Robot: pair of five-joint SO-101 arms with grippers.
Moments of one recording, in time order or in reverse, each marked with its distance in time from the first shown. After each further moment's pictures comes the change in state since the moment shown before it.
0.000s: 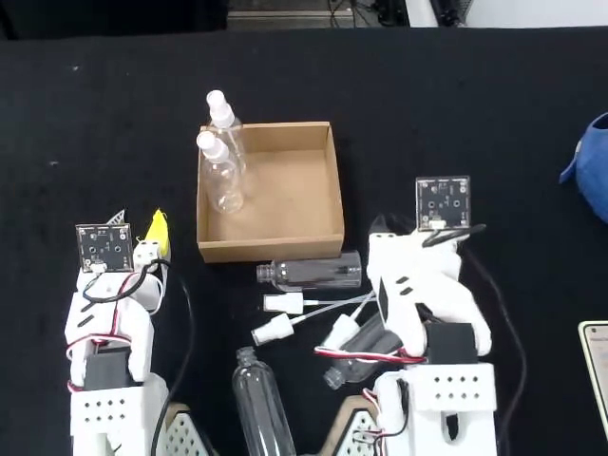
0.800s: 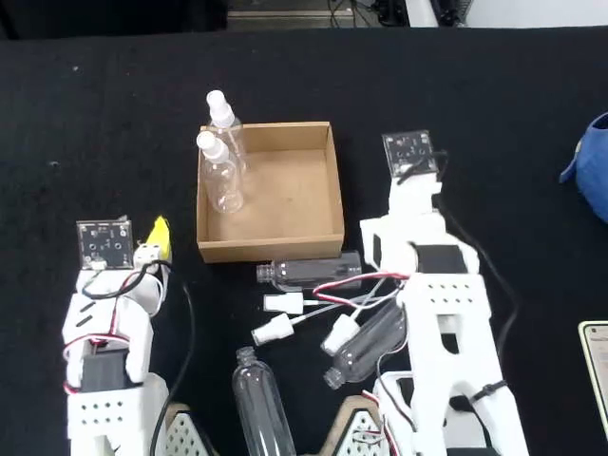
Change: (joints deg) left arm 0.1 -0.2 -6.9 8.9 0.0; right arm 0.0 35.1 -11.6 -5.8 6.5
